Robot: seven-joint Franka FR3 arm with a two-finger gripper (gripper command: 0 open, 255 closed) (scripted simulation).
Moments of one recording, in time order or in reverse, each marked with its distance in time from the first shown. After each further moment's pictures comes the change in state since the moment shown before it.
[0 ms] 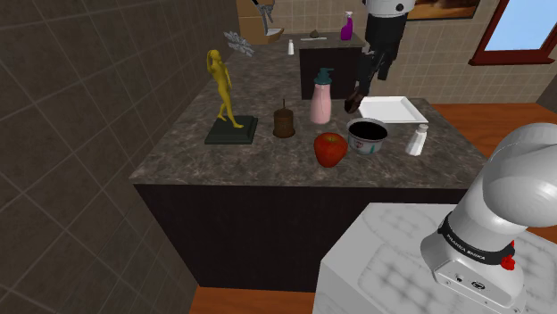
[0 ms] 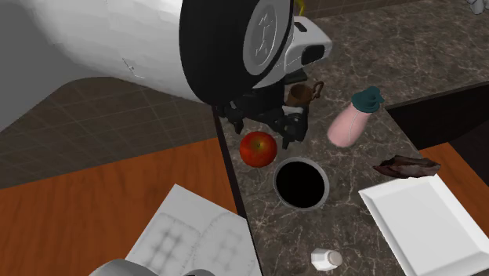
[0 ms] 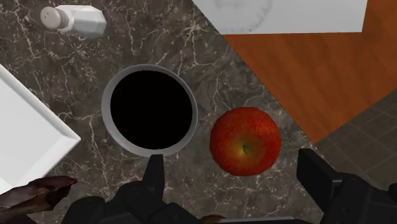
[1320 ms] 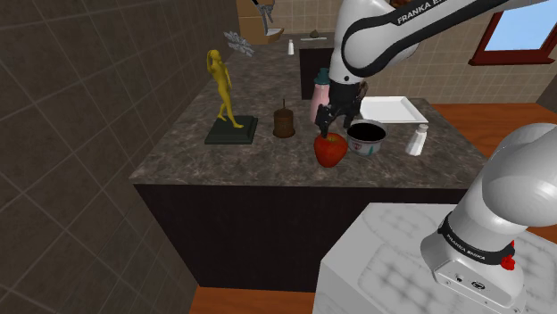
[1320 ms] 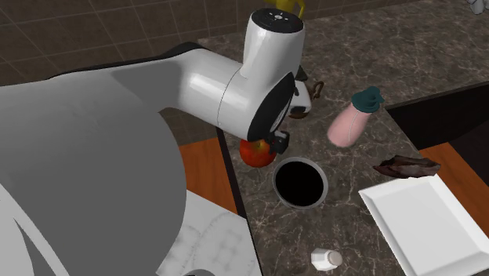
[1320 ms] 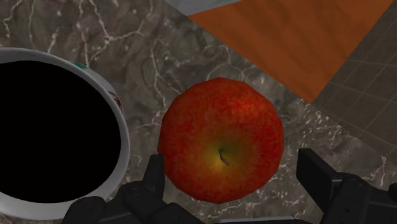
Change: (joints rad) arm -0.009 0.314 -0.002 -0.162 0.165 0.478 0.189
